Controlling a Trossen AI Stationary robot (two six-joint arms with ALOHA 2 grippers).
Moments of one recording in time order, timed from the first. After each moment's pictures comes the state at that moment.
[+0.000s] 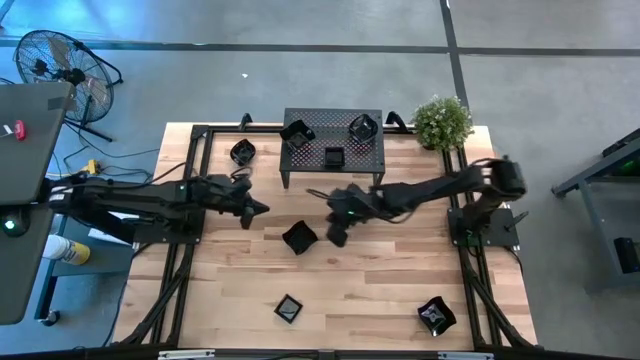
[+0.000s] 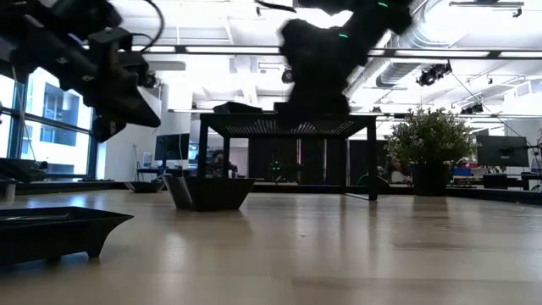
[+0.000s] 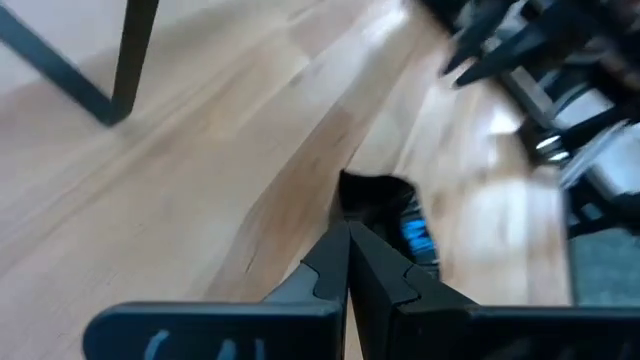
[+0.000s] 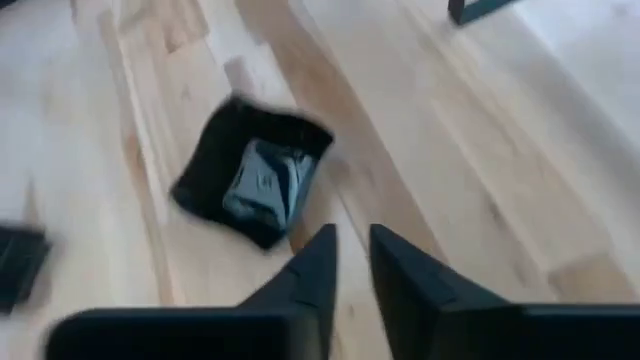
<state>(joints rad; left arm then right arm) 0.12 0.73 0.29 -0.06 0.04 -0.68 0.04 1.72 1.14 -0.25 0.11 0.49</state>
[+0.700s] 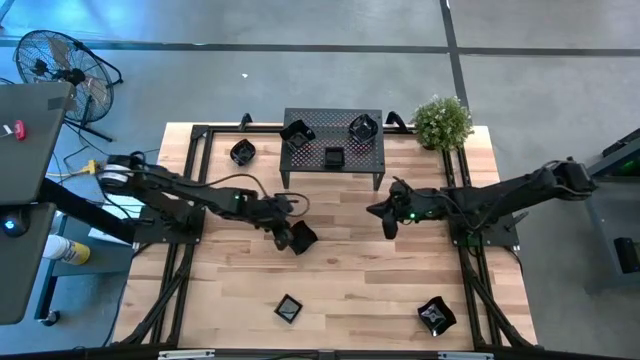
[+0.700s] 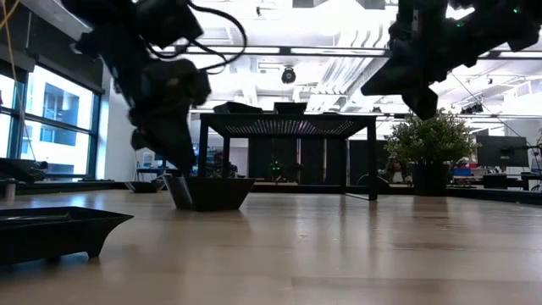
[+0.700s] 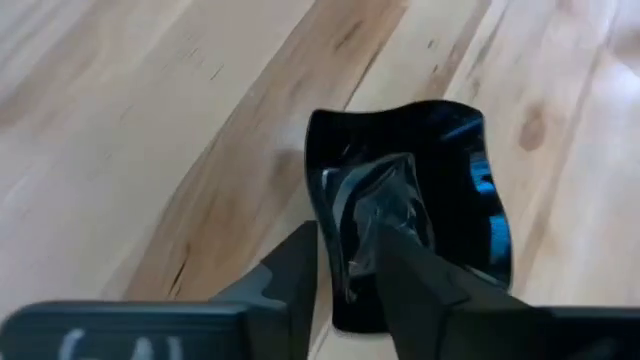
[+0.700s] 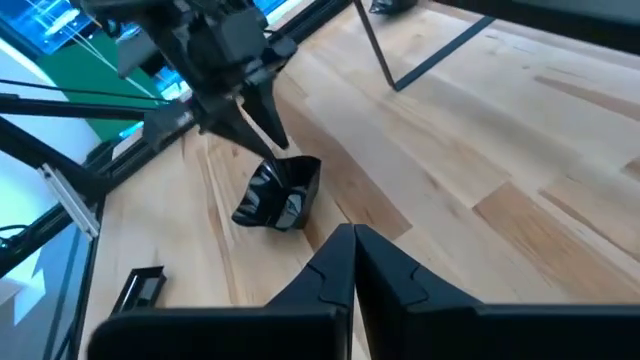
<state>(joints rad) -0.08 1.43 0.72 -0.19 -0.06 -0.66 0.11 1.03 0.46 0.14 0.24 0.70</state>
